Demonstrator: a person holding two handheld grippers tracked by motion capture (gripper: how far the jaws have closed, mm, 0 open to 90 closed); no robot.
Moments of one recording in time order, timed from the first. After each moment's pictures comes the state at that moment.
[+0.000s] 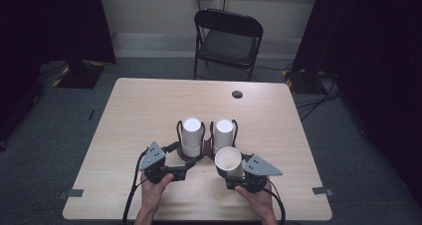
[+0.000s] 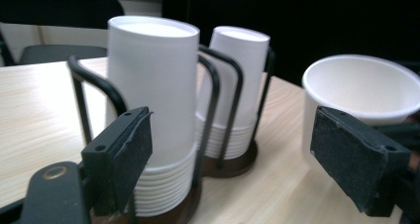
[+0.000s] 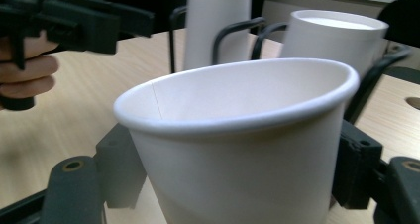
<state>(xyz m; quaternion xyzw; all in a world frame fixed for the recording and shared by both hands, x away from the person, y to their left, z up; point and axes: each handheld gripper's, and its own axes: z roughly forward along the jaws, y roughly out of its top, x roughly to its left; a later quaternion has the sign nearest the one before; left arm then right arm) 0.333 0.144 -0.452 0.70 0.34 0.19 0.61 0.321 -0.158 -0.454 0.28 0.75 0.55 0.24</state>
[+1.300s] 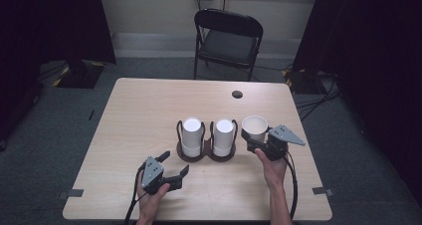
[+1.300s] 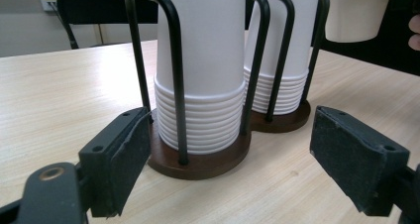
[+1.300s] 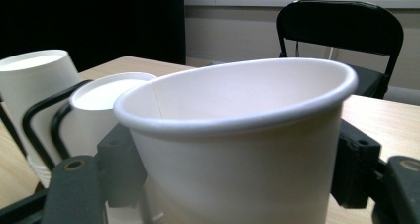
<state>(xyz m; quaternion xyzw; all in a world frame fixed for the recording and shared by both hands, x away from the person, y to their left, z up) 0.314 0.151 -0.496 0.69 0.36 0.27 0.56 0.396 -0.212 -0.427 0.40 0.67 0.55 0.29</state>
